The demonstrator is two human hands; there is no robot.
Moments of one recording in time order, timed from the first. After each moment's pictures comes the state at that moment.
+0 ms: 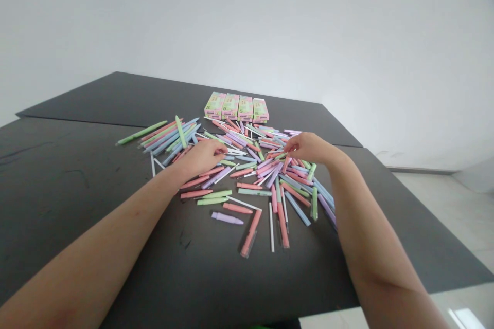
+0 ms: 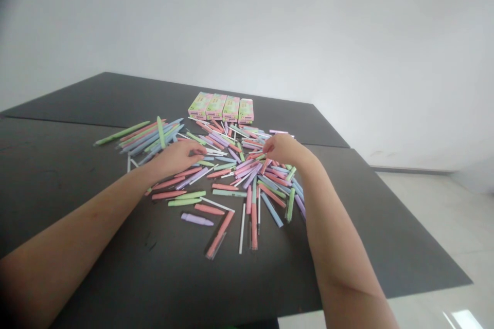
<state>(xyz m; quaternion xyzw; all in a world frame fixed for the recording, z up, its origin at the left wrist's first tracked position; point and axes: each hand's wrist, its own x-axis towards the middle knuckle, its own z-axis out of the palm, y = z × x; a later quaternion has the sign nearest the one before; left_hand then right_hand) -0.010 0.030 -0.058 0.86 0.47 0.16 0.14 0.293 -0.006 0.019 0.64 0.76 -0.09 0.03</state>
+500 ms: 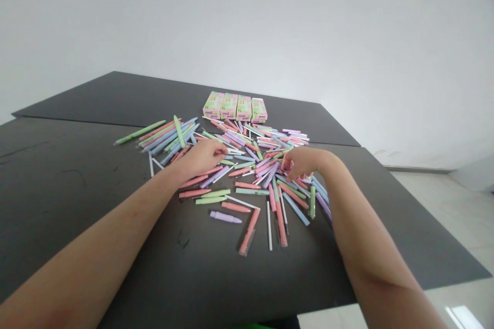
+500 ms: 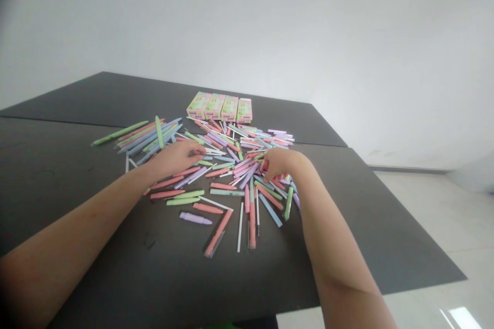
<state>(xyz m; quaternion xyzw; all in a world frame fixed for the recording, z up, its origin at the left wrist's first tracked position) -0.004 0.022 -0.047 0.86 0.48 0.13 0.14 0.285 -0.016 0.010 0.63 0.69 -0.28 0.20</state>
